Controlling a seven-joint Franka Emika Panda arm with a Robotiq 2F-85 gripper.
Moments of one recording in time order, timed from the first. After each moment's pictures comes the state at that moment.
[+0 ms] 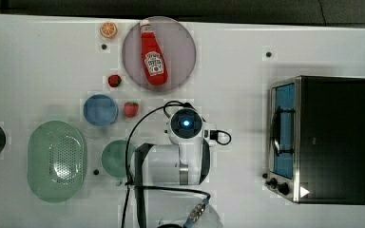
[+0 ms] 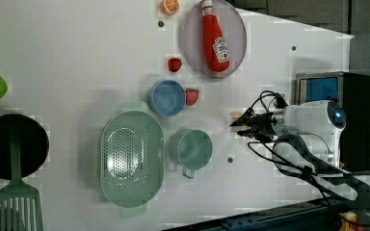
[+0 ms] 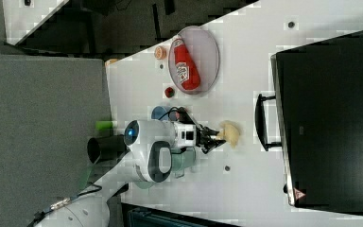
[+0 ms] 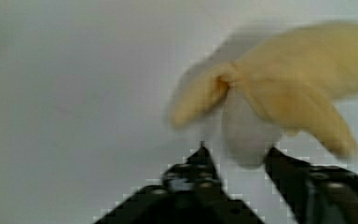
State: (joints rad) arm -0.02 0.37 0.02 -2.41 -0.02 1.06 0.09
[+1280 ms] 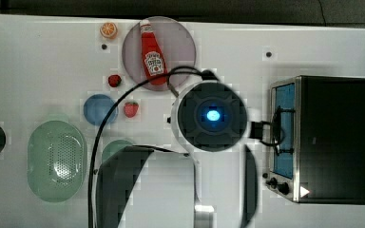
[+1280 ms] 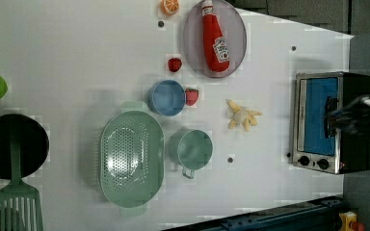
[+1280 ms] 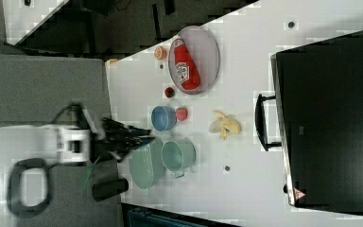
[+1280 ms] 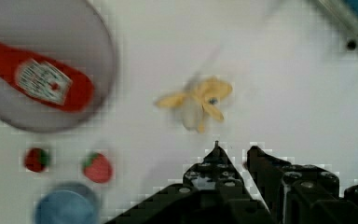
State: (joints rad) arm -0.01 -0.18 -0.01 -2.06 -0.03 0.29 0.09
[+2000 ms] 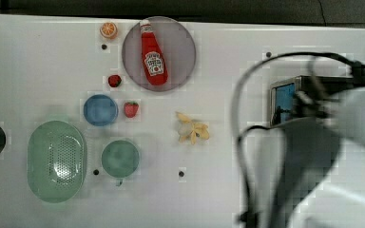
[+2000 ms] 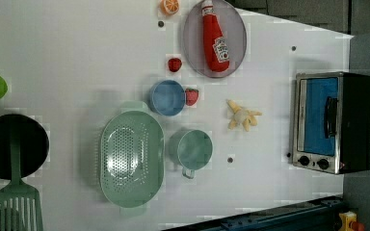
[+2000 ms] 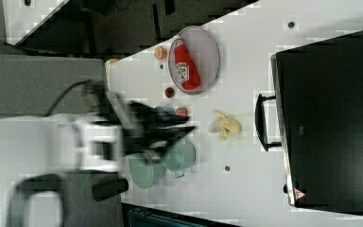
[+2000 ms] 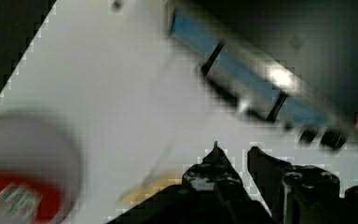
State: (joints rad) arm -0.04 -0.03 -0.40 -1.83 -0.05 0.25 -0.21
